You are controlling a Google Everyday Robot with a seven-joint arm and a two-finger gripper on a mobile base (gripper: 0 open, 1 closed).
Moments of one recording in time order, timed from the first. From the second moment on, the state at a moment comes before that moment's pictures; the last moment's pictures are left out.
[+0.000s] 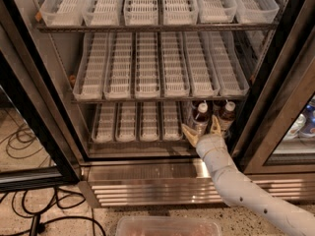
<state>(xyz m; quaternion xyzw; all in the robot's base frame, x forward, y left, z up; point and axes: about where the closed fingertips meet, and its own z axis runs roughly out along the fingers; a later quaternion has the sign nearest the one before) 0.644 -0.174 0.649 -0.13 0.72 -0.01 0.68</state>
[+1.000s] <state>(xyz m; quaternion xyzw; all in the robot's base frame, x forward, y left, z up) 0.665 -0.180 0.635 -0.12 0.73 -0.02 0.68</state>
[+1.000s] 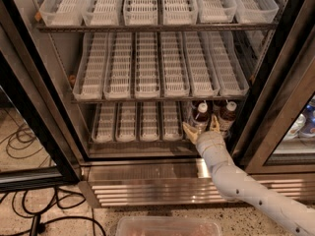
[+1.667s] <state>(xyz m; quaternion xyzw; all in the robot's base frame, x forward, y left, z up) 0.668 -0.178 0.625 -0.12 0.73 -0.02 0.67</state>
